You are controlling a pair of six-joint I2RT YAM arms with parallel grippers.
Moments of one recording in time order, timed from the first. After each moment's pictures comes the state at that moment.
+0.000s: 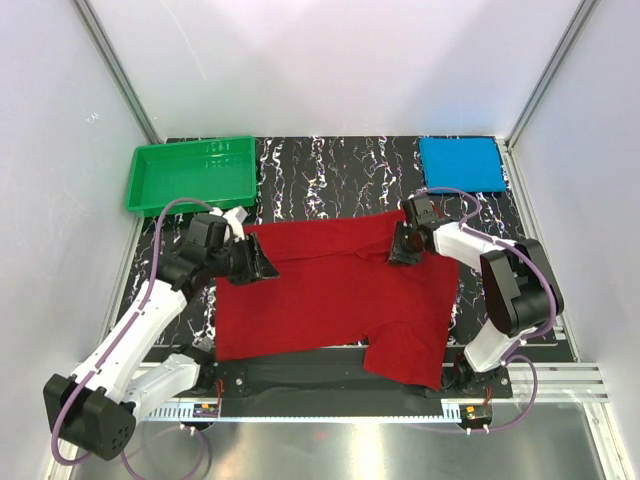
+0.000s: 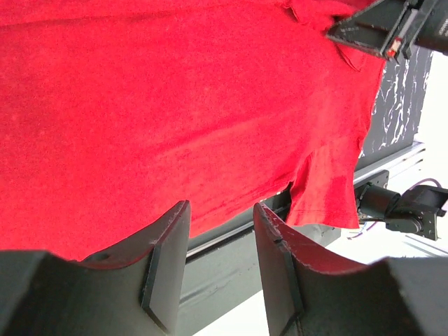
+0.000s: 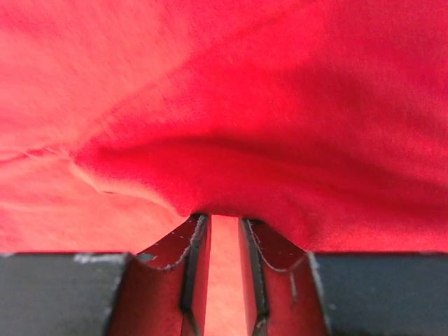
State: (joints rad) left arm -0.37 0.96 0.82 -0.70 0.37 -0.60; right arm 0.33 1.66 0.92 -0.35 -0.11 0.57
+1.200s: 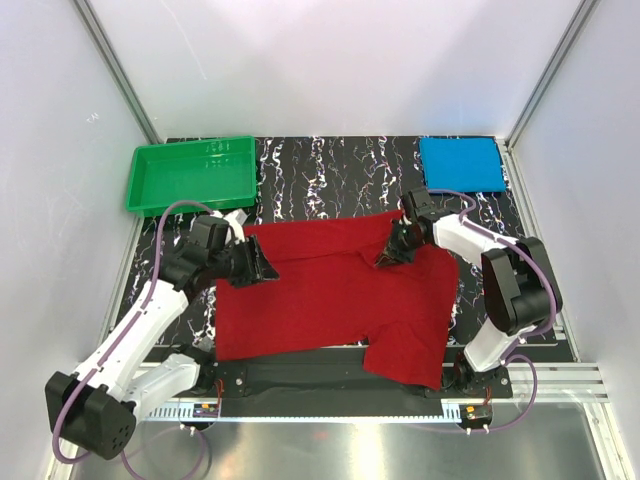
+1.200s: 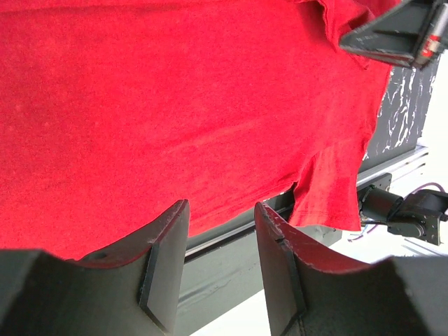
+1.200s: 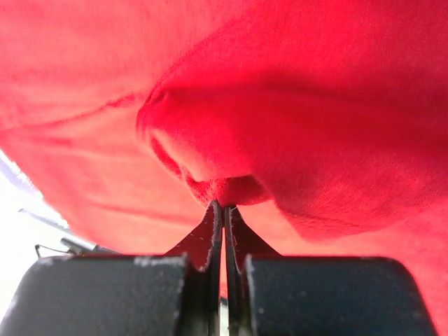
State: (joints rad) left arm -0.37 0.95 0.80 -0.70 0.35 -0.62; right arm 0.33 1.69 1.02 -0.49 -0.32 0.69
